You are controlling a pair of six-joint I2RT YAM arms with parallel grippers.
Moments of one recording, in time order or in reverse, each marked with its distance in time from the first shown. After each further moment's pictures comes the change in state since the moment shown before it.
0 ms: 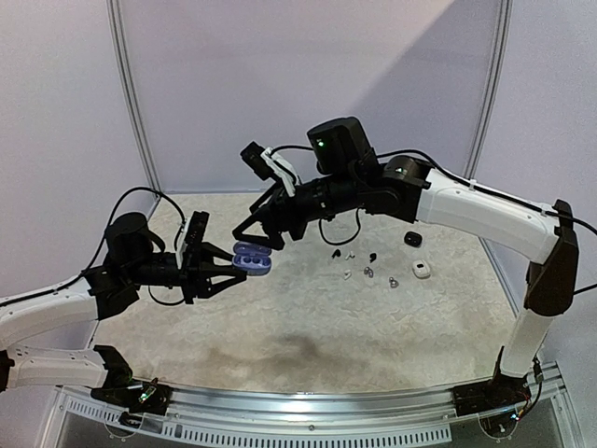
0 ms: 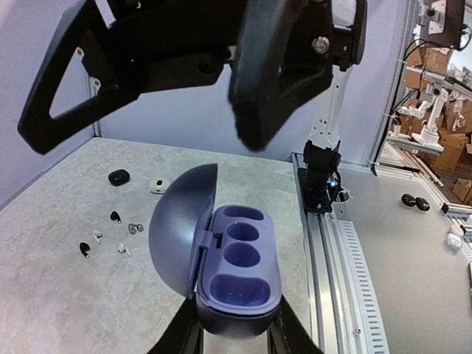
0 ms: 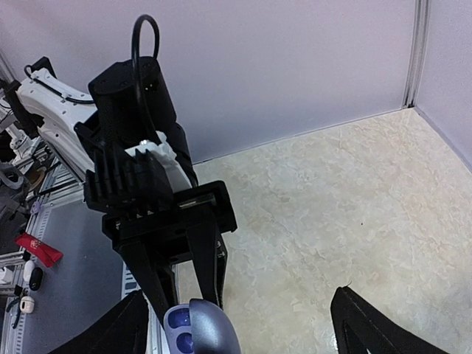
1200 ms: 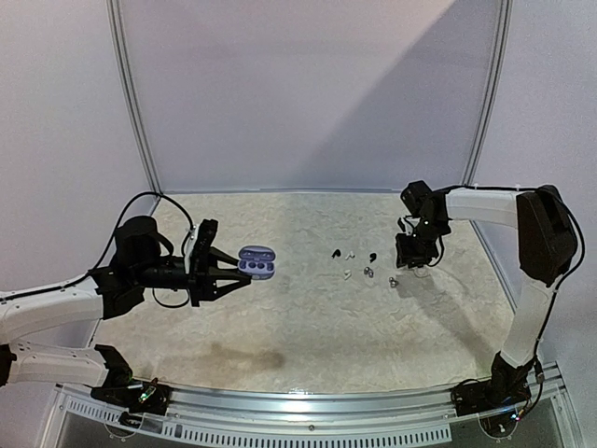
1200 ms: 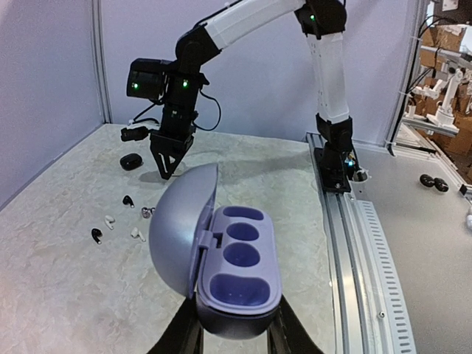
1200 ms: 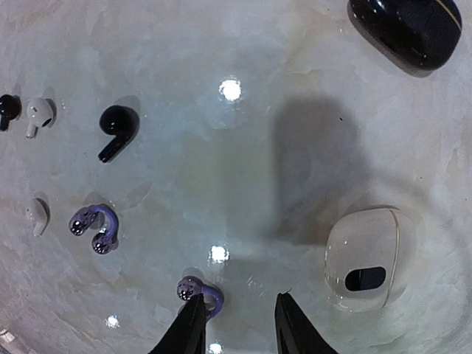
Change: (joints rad) left arm 0.000 0.051 -0.015 -0.008 -0.041 0.088; right arm -0.654 0.062 -0.481 -0.354 0.364 0.280
